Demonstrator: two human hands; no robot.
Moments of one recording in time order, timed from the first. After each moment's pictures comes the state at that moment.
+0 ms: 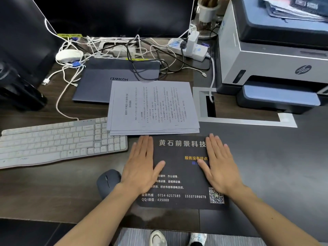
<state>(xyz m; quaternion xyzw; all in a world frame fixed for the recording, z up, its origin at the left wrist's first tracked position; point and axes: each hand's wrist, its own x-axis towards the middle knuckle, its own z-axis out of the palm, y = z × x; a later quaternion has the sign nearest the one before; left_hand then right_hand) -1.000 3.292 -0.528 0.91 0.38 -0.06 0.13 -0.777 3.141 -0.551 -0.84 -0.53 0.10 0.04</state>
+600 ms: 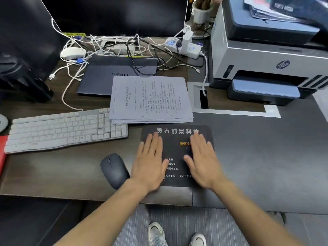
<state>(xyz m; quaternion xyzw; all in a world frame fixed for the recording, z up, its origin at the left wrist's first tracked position) -0.998 3.238 -0.511 0.92 0.37 -0.07 0.13 -0.831 3.129 -0.506 -0.83 -0.52 0.20 0.08</state>
